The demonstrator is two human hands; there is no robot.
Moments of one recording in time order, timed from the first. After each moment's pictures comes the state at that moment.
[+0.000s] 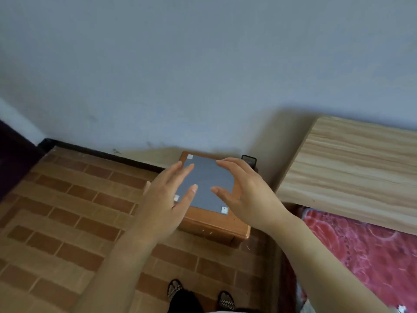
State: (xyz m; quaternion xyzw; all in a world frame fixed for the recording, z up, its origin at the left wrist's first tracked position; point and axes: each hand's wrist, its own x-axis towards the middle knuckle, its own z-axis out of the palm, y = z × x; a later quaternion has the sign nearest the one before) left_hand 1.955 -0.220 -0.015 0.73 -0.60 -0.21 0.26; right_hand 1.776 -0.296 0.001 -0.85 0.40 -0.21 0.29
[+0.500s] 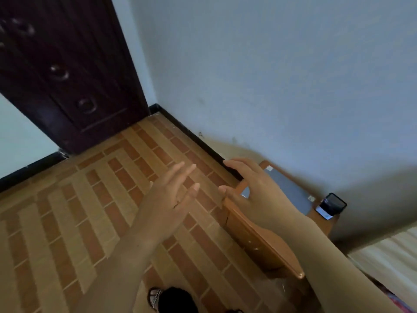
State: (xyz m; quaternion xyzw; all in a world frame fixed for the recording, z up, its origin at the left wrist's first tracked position) left_hand 2.053 -0.055 0.008 0.87 -0.38 -0.13 0.29; right_hand 1.936 -0.217 0.026 -0.94 0.15 -0.10 0.30
